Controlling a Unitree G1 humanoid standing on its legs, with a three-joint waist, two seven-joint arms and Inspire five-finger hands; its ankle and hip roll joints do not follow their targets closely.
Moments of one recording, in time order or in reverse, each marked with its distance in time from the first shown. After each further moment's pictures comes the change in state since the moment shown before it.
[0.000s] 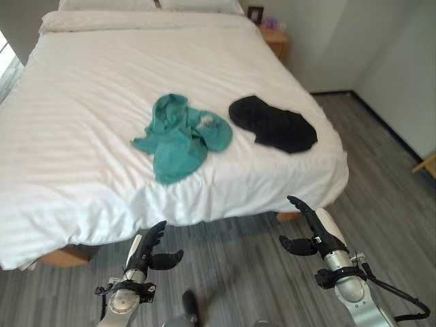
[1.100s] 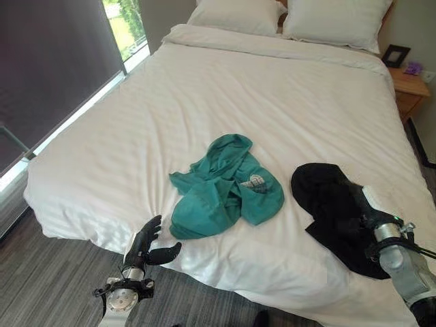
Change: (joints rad) left arm 0.074 -0.024 0.049 0.098 -0.083 -0.052 -0.036; right arm -0.298 -0.259 0.068 0.721 0.005 0.119 -0.023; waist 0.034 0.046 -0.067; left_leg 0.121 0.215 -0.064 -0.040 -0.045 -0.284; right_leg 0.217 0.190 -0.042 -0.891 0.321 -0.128
